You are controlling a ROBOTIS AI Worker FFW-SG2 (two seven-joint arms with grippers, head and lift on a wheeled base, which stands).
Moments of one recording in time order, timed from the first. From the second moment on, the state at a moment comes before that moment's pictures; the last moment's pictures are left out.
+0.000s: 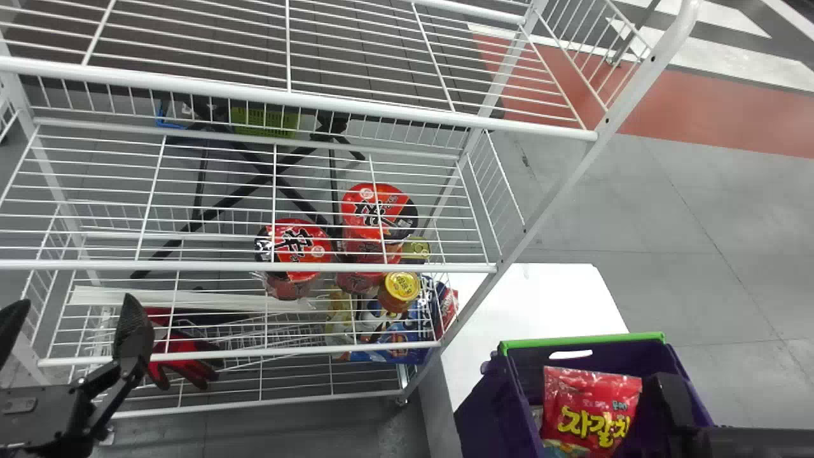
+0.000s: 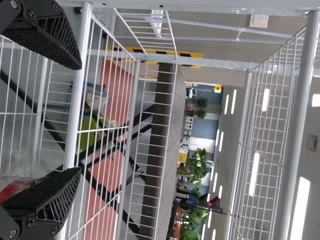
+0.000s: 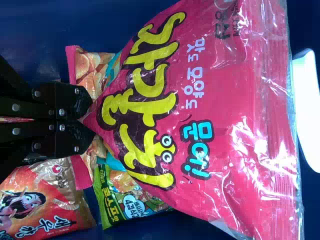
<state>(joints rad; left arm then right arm) 0.57 0.20 -0.25 -1.83 0.16 -0.28 0.22 0.30 -0.46 -0.46 -1.34 0.03 1.02 0.67</state>
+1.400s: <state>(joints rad) 0.60 0.27 -0.23 -1.87 0.20 -0.28 0.22 0.35 -0.39 -0.54 -1.38 0.00 0.99 0.67</state>
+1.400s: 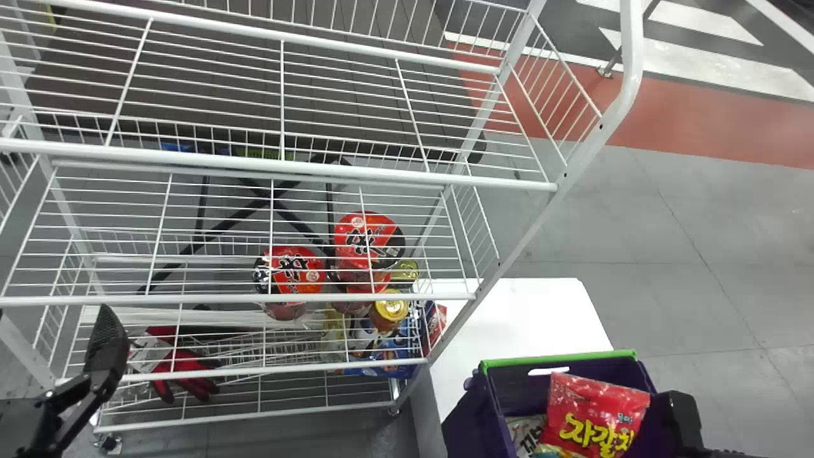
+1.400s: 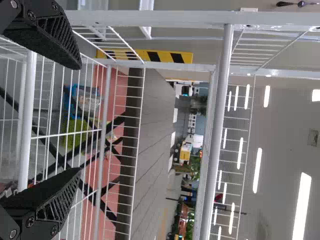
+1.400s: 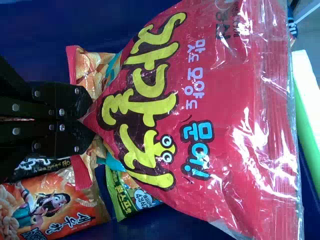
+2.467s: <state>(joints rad) 0.59 0.27 -0.23 -1.87 0.21 -0.28 0.22 0.36 -0.38 -0.56 -1.39 -0.01 0.98 0.67</state>
